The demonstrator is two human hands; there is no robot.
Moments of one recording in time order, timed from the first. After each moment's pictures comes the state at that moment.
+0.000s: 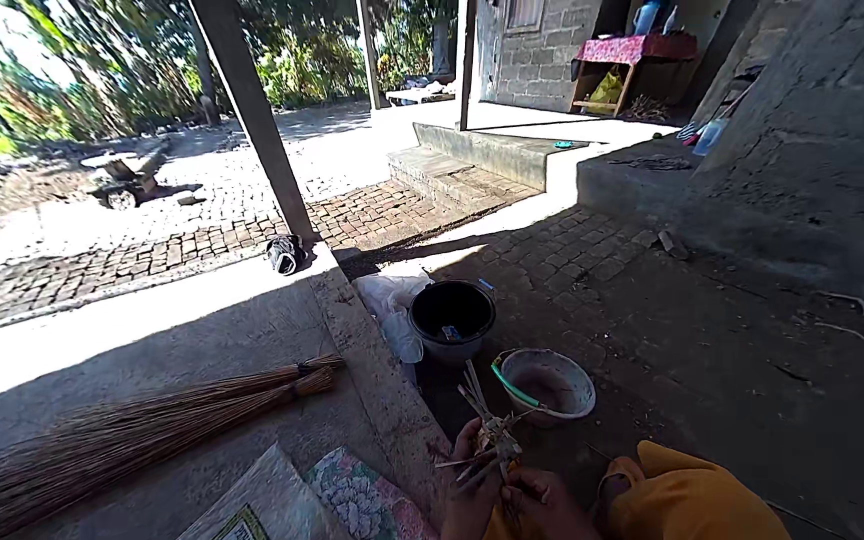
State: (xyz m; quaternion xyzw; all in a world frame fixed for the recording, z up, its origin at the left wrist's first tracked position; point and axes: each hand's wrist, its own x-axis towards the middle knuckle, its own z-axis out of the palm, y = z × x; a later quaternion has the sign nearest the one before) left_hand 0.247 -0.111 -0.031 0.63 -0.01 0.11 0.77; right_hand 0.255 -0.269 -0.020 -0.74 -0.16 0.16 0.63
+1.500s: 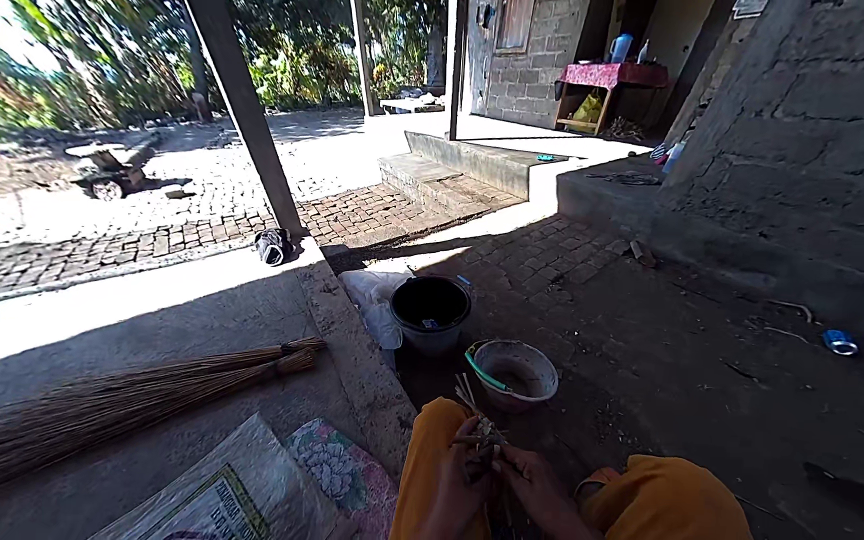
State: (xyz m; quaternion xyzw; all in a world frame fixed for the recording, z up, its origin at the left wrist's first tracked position) left_hand 0.208 -0.156 -0.019 0.74 -0.01 -0.03 0.67; right_hand 0.237 -0.323 -0.004 -0.85 -0.14 0.18 0.48
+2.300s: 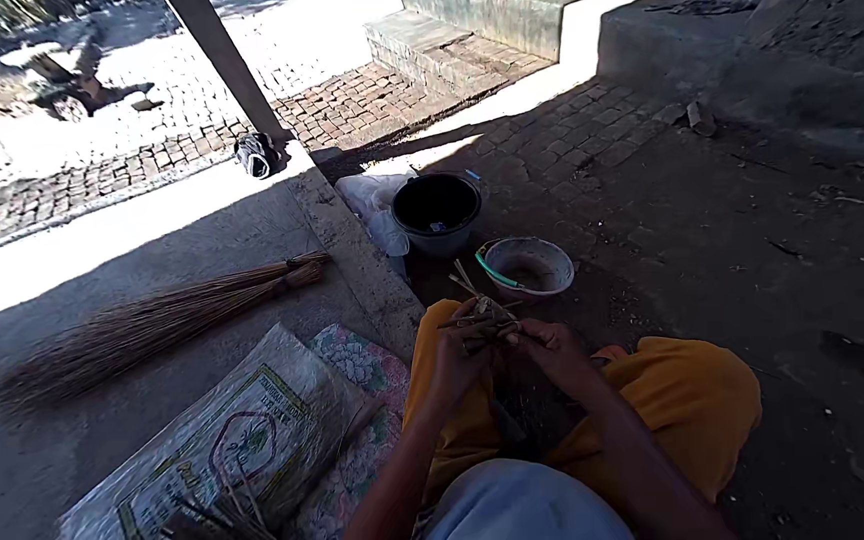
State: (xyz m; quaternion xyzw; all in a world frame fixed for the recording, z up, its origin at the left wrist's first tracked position) left_hand 0.220 -0.151 0.003 0.71 0.00 -0.01 0.71; right_hand 0.247 -0.334 0.022 -0.77 -0.17 0.12 0.60
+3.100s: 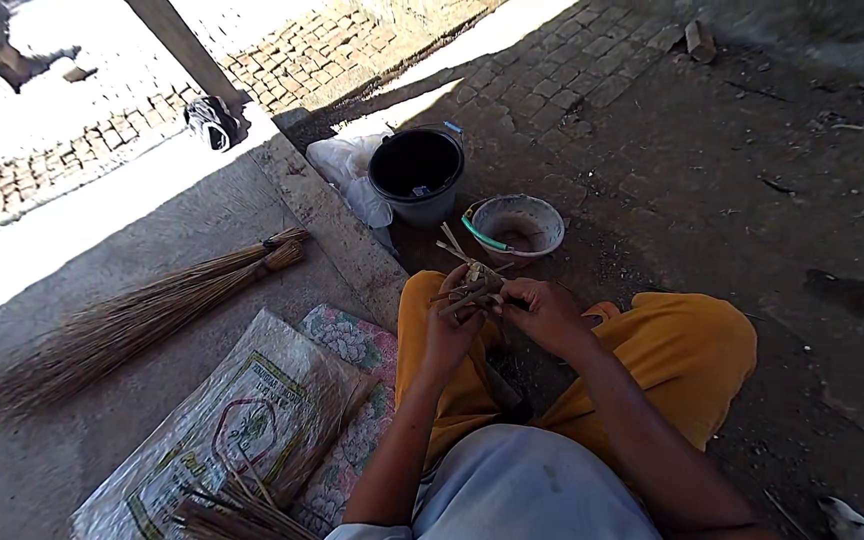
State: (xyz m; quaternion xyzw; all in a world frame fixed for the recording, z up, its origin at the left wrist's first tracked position) left_hand 0.227 -0.156 0.005 0.69 0.02 -0.03 0.73; right_hand 0.258 -0.331 0.037 -0.87 -0.14 0.13 0.46
